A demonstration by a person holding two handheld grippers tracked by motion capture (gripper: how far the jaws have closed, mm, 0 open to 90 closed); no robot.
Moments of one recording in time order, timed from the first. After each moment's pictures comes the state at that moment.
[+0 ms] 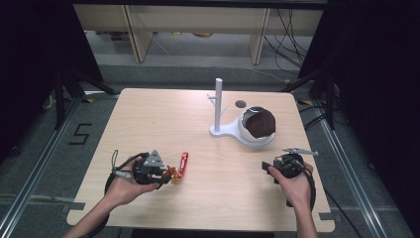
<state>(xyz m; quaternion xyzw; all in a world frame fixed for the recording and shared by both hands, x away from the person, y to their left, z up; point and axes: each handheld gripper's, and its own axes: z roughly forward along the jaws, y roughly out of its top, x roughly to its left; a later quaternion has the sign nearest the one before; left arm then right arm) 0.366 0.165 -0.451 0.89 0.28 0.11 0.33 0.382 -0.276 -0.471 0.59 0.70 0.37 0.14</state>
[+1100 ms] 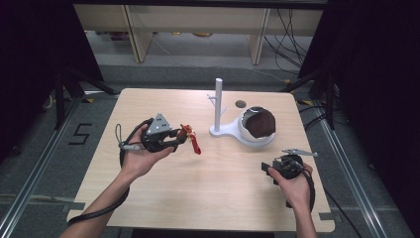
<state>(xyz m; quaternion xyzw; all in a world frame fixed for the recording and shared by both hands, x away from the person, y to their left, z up) 0.411 0.132 -0.380 0.81 0.29 0.21 0.46 0.379 -0.275 -0.472 0.59 0.70 0.37 0.13</state>
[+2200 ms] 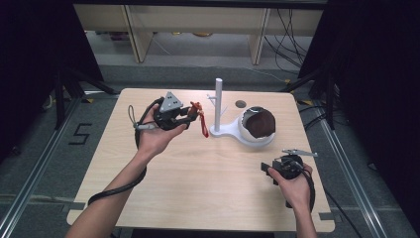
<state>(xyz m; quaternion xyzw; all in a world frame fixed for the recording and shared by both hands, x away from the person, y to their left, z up) 0.454 0.101 -0.355 0.78 0.31 0.24 0.49 0.379 -0.275 -0.472 0.59 0.70 0.37 0.13</state>
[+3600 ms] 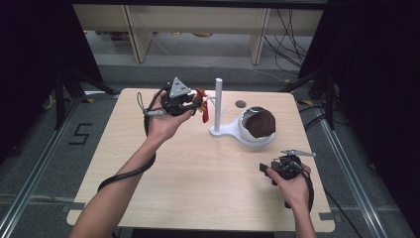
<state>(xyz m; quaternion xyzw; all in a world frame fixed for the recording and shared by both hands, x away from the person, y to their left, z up) 0.485 0.084 -0.339 0.77 0.32 0.27 0.49 0.379 -0.272 -0.475 0.59 0.71 0.37 0.12</state>
